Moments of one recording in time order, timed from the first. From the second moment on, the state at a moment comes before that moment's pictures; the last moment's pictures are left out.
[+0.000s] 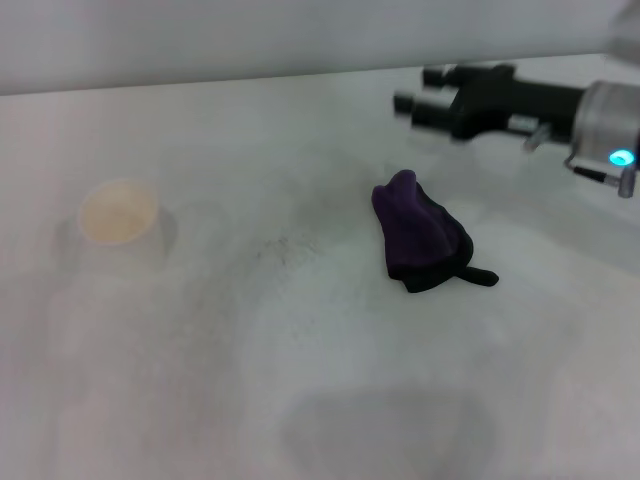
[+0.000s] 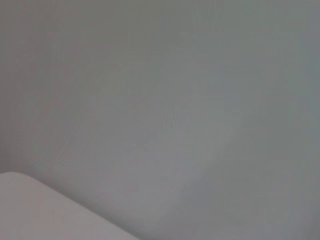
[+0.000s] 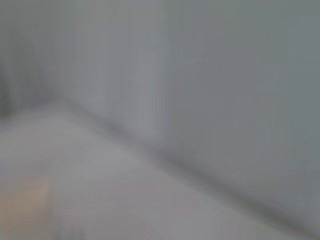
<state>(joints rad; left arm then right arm) -0.31 -2.08 2.83 0.16 -1.54 1.24 -0.55 0.36 2.01 -1.27 -0.93 1.61 0.97 -1.56</state>
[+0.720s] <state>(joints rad) -0.34 -2.08 2.84 0.15 -1.49 1.27 -0.55 0.39 2.03 -0.91 -0.12 2.46 1.14 -2.75</state>
